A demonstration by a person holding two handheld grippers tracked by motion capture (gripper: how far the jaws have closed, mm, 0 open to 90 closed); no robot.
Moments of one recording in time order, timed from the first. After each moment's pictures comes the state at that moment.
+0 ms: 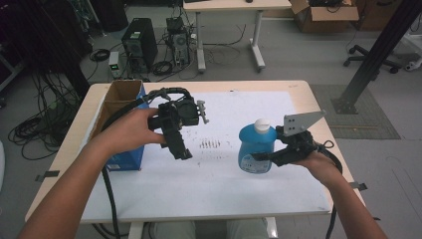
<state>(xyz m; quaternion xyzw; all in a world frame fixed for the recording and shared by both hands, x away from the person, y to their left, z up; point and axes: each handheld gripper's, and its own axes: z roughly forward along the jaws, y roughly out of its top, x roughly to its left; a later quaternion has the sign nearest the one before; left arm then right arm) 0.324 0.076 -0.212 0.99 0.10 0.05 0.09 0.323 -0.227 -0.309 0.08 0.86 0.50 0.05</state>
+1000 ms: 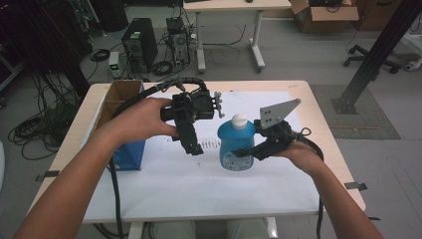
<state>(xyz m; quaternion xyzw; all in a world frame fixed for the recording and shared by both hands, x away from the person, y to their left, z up) 0.322 0.048 -0.188 0.99 0.07 0.04 0.08 0.339 -0.176 -0.294 0.03 0.87 0.49 0.01</state>
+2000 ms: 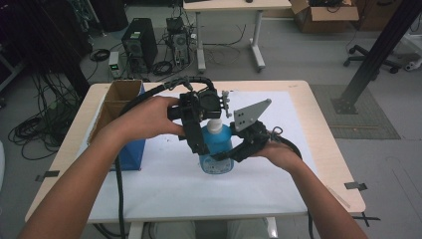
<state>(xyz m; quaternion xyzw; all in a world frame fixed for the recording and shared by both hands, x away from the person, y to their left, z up) 0.323 0.035 -0.185 0.99 0.06 0.04 0.09 0.345 -0.124 -0.302 -0.02 0.87 0.49 -0.02</state>
